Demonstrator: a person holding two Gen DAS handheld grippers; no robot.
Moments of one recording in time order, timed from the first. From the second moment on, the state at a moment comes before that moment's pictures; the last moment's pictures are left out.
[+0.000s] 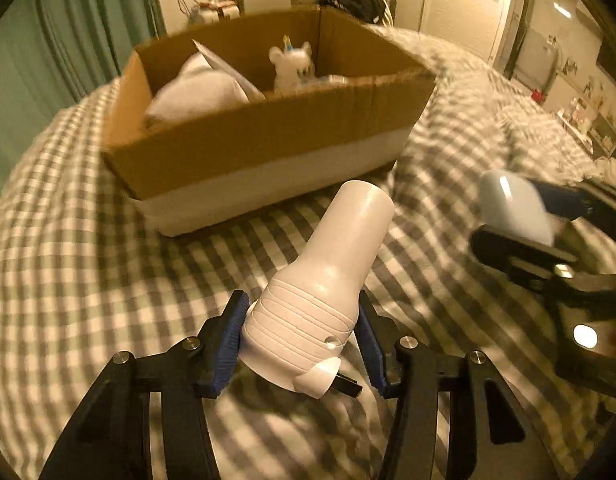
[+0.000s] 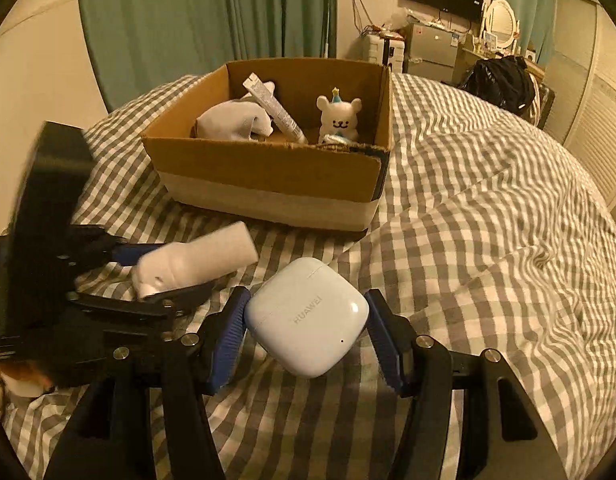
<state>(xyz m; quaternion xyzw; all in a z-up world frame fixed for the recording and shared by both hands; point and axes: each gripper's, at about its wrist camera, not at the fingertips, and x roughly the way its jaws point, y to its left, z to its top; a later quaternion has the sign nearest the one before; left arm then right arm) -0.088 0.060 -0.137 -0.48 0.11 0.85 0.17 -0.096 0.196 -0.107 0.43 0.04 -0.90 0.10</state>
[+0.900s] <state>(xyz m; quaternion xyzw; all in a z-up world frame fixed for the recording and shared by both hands) -0.097 0.019 0.035 -0.33 0.07 0.93 0.13 -0.076 0.148 0.056 0.29 0.09 -0.95 0.12</state>
